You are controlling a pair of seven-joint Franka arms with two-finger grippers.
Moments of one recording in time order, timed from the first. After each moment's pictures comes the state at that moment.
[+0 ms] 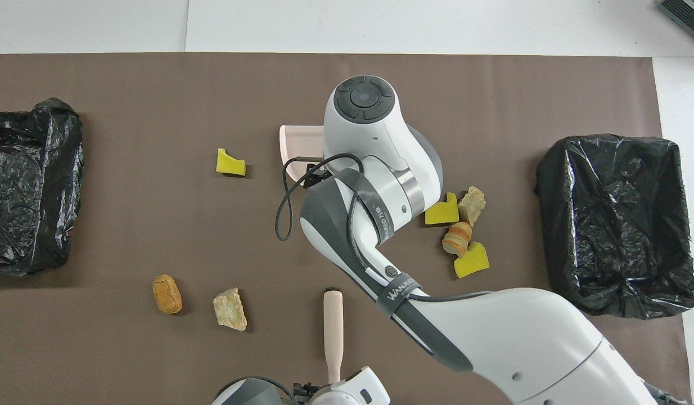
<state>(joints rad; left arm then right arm) -1.04 -0.14 -0.09 -2.50 -0.11 2.28 -0.80 0.43 0.66 0.19 -1.21 0.00 1.78 0.68</state>
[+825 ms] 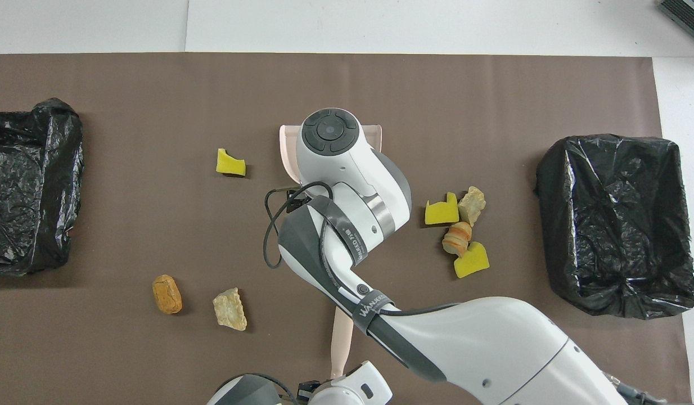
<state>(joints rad) -1.04 -0.15 -0.07 -2.48 -0.11 2.26 -0.82 0.47 0.67 0.19 -1.27 0.00 1.84 0.54</state>
